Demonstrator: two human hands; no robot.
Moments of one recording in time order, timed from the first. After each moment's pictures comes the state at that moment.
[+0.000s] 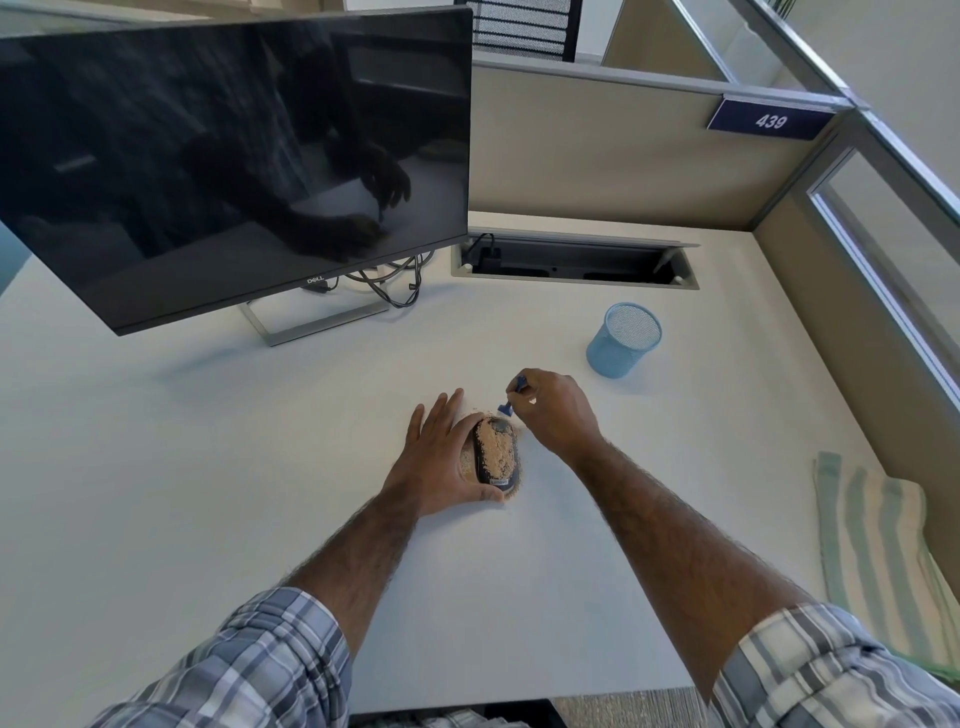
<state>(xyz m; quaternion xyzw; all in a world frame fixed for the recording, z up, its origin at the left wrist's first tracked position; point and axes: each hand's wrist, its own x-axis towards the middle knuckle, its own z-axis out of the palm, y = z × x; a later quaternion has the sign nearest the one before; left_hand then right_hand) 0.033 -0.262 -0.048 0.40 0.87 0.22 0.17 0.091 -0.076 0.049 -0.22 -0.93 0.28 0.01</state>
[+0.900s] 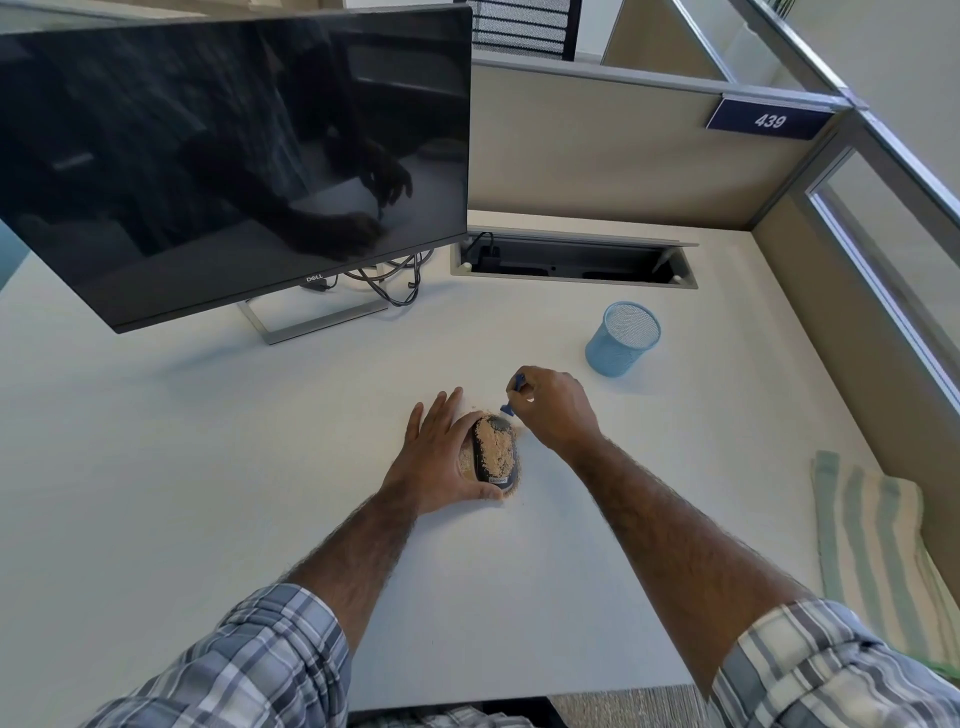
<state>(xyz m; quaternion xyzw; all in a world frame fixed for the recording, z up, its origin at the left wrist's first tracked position) 0.034 -0.262 -0.049 0.40 0.87 0.22 0.16 0.091 -0.077 0.052 -0.20 -0.94 0.27 0.01</state>
